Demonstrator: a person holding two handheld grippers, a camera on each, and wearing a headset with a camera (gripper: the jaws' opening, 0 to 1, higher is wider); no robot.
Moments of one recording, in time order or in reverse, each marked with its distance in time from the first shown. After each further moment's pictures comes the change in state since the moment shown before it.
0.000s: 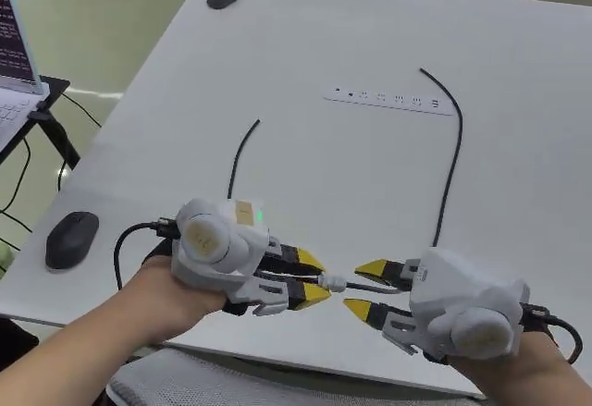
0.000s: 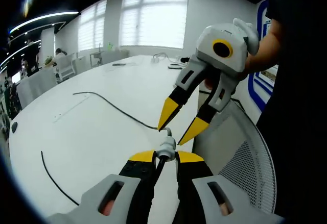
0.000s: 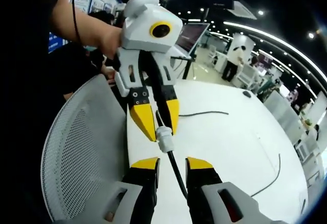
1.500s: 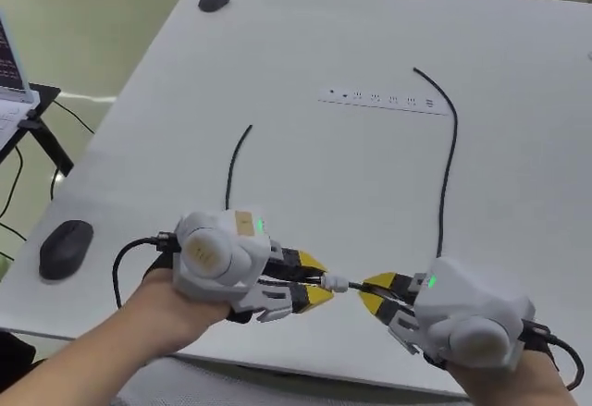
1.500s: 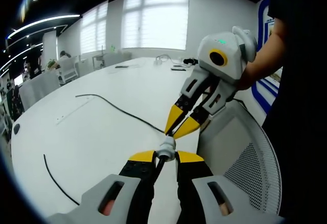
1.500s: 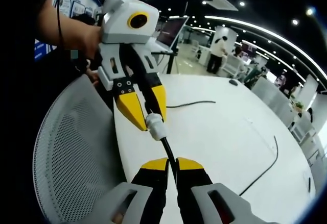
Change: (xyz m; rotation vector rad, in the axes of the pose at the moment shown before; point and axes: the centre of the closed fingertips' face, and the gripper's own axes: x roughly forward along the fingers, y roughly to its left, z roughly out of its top) left arm 0.005 0.005 0.000 0.004 -0.014 0.029; right arm 0.003 -0.012 -0.024 0.133 0.009 -0.087
